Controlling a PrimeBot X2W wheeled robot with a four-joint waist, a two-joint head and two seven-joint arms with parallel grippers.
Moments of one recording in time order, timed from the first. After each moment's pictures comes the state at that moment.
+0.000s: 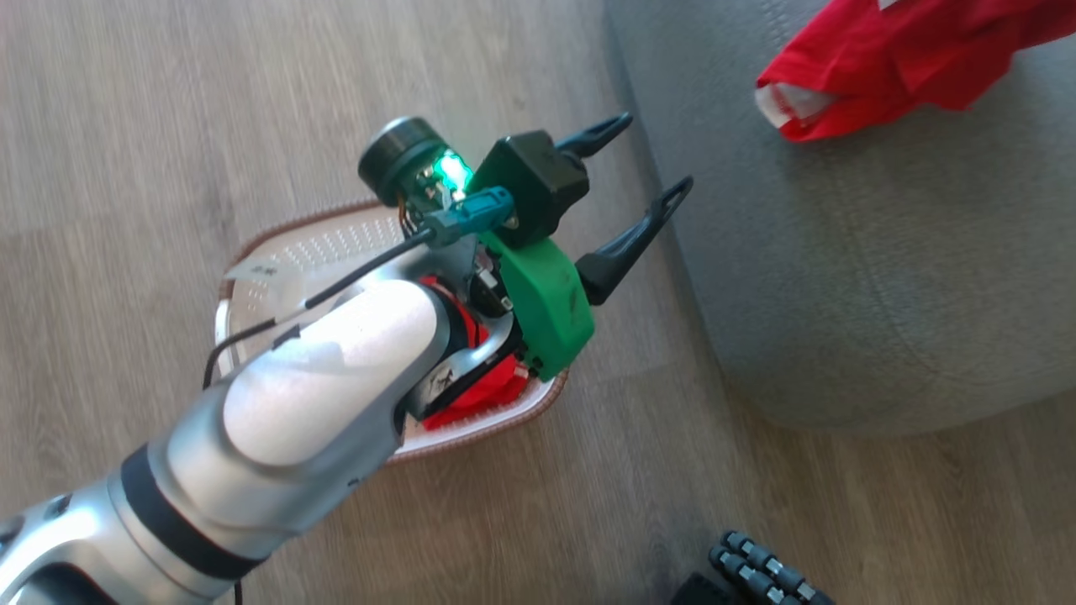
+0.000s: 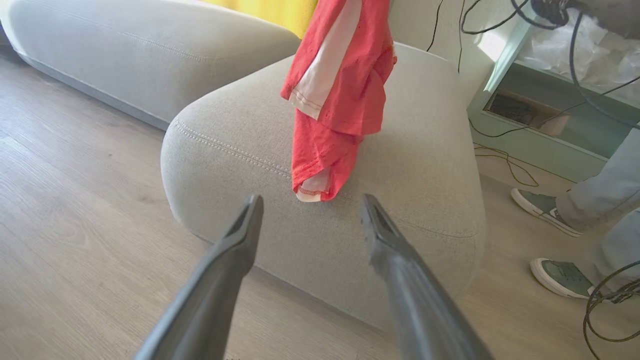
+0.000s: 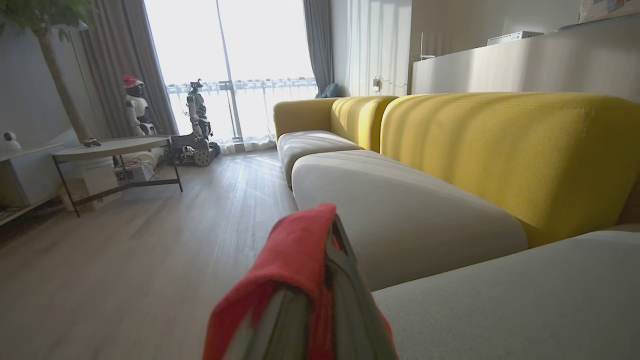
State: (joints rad) left arm -0.87 0.29 -0.99 0.06 -0.59 0.03 0.14; right arm -1.04 -0.51 0.06 0.58 0.68 0.12 -0.17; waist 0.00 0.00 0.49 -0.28
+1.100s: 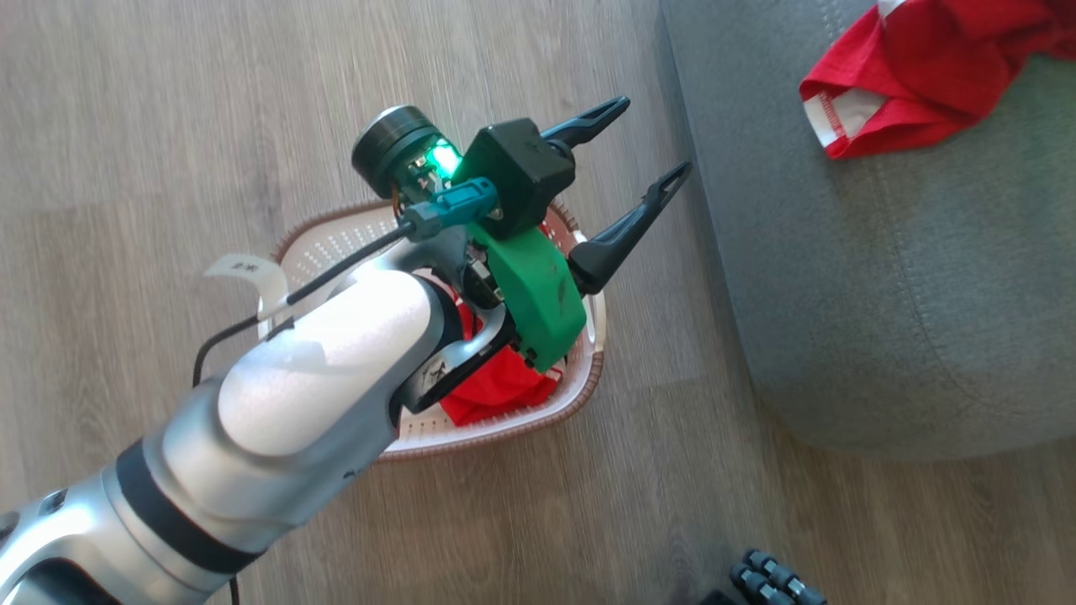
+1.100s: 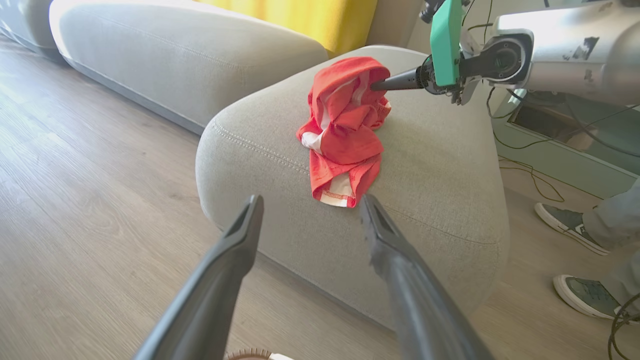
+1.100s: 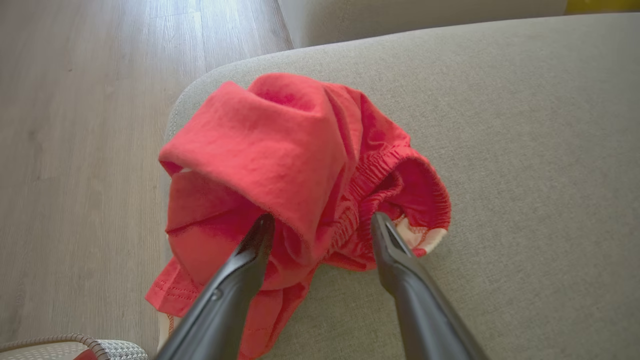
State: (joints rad) left arm -0.89 0.29 -0.99 0.07 -0.60 0.03 0.09; right arm -1.05 -0.51 0.19 0.98 0.58 0.12 0.19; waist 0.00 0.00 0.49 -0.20
